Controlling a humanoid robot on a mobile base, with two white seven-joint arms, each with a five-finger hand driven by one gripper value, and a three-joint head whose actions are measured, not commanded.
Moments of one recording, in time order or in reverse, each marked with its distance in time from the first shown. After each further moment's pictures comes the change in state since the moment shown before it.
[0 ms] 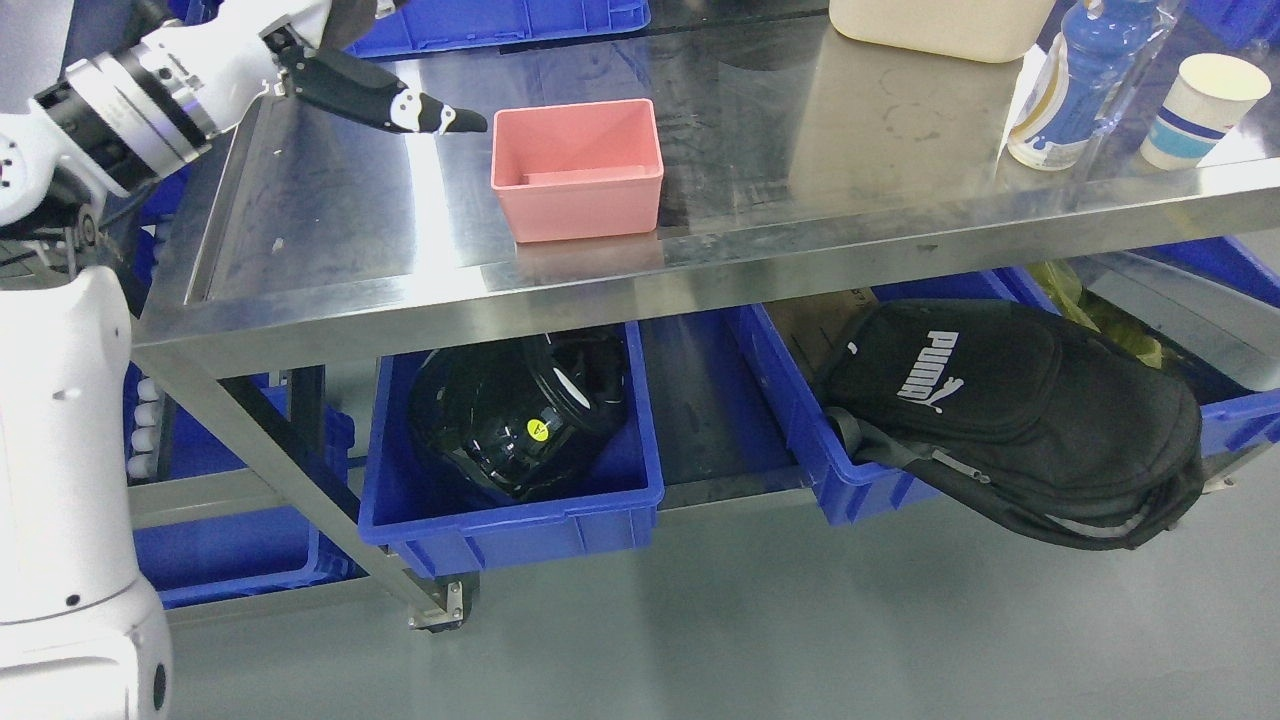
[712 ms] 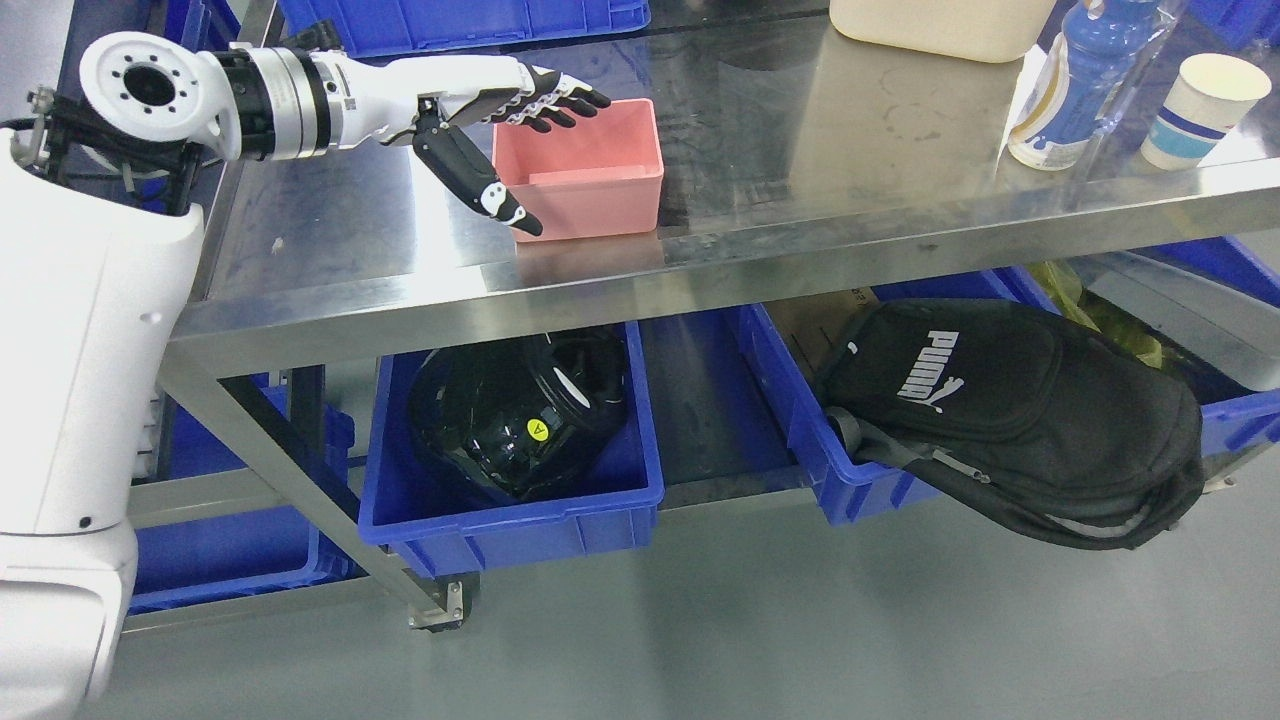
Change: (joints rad) left arm -0.171 0.027 -0.332 0.191 -0.174 0.064 -0.113; right arm 0.000 0.000 0.000 0.000 0.000 0.000 0.000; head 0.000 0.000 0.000
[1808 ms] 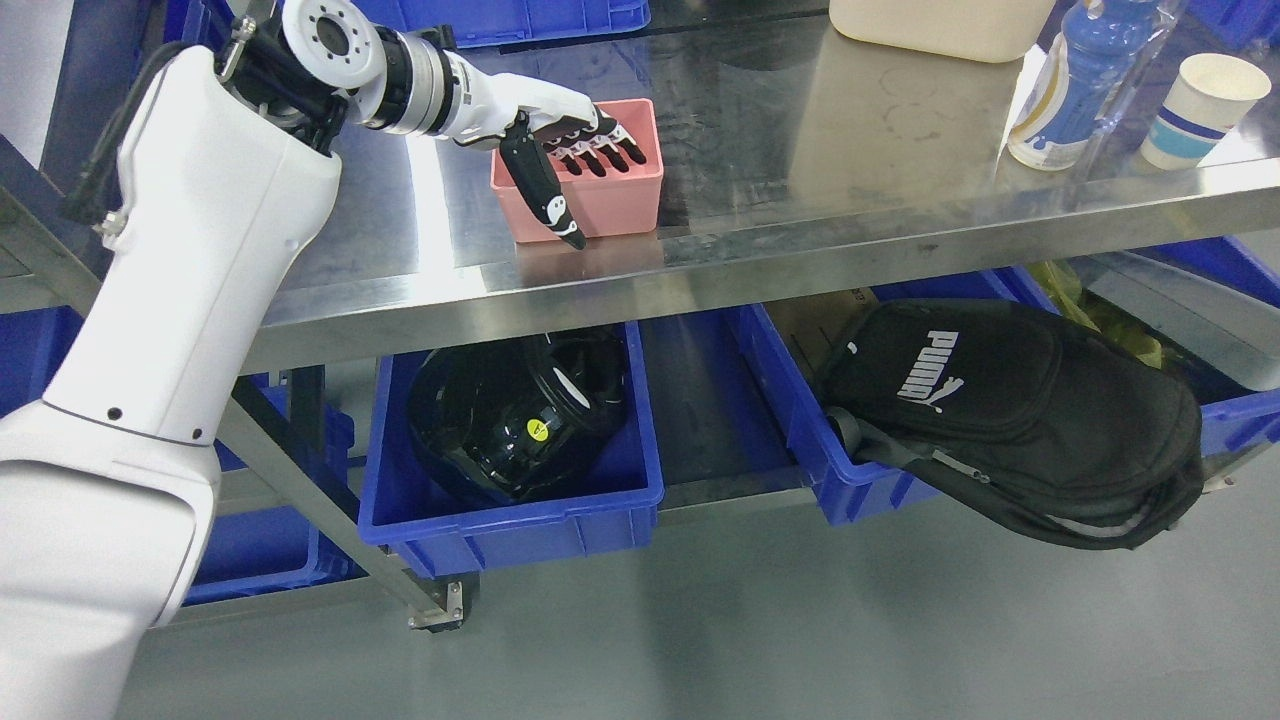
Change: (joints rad) left arm -0.167 -0.167 -0.183 0.330 -0.163 0.001 -0.042; right arm 0.000 0.000 0.000 0.000 0.000 0.000 0.000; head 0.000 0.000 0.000
